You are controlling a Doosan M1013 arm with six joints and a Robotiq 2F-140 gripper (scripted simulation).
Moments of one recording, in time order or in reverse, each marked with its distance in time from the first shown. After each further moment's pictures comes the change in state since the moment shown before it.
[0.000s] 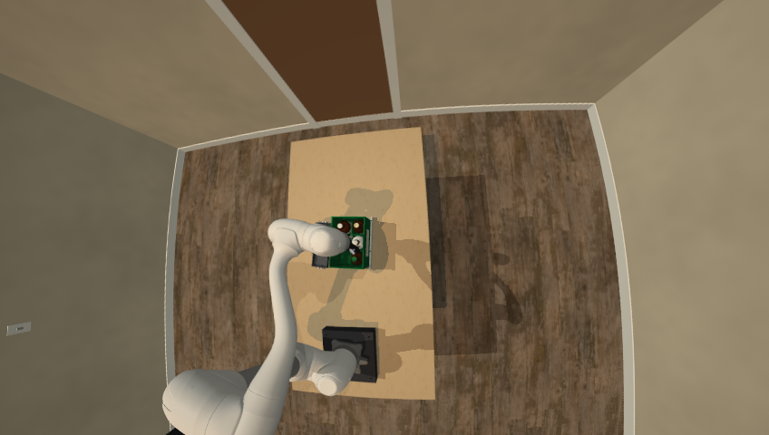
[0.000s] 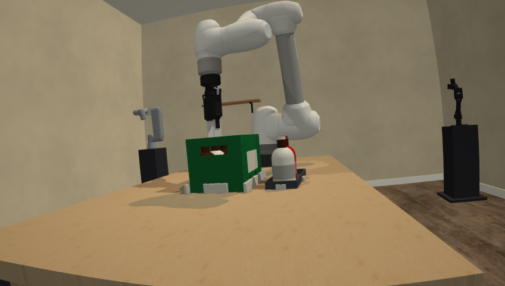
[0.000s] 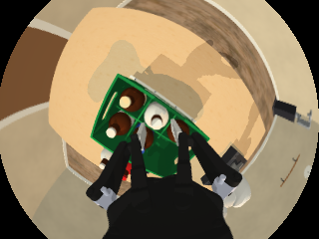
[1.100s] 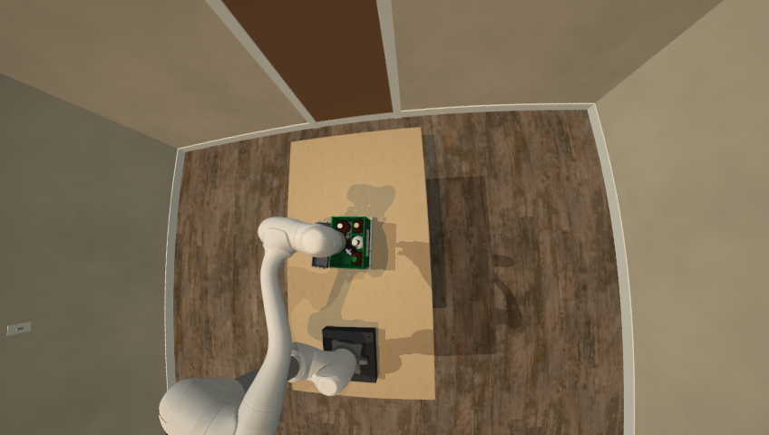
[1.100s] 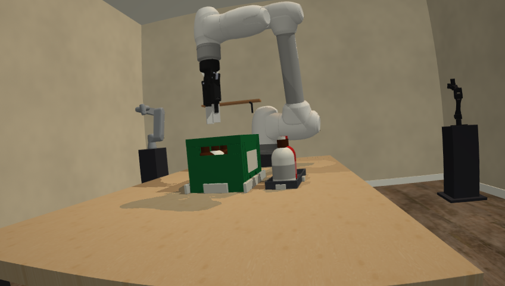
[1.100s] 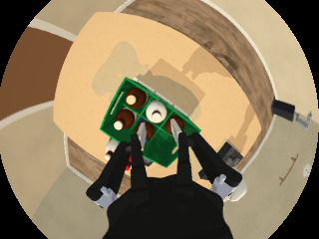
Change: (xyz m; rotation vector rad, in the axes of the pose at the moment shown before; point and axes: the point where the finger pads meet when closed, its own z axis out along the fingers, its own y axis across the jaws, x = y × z) arm 0.000 0.000 -0.054 0.000 0.000 0.000
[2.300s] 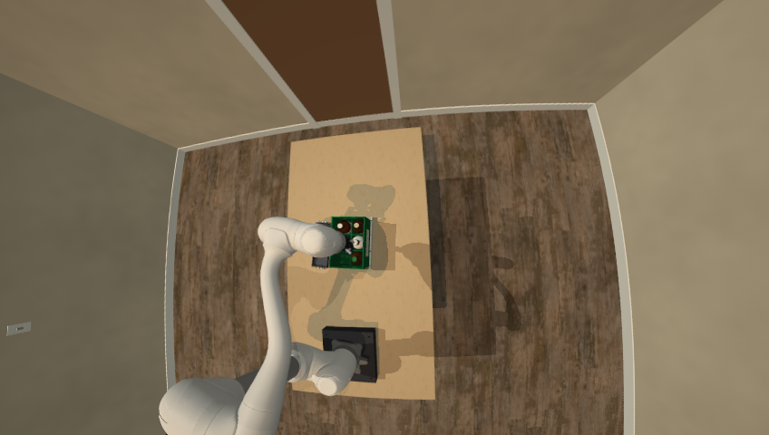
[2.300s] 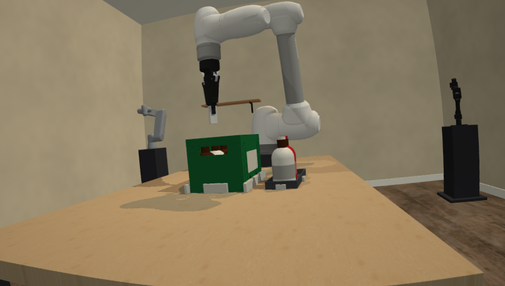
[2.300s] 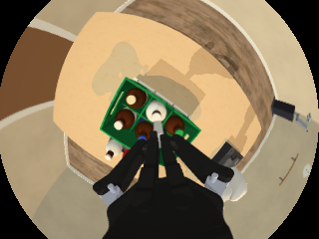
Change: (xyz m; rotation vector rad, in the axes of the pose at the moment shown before) arm 0.000 0.000 -0.001 0.000 0.000 0.000
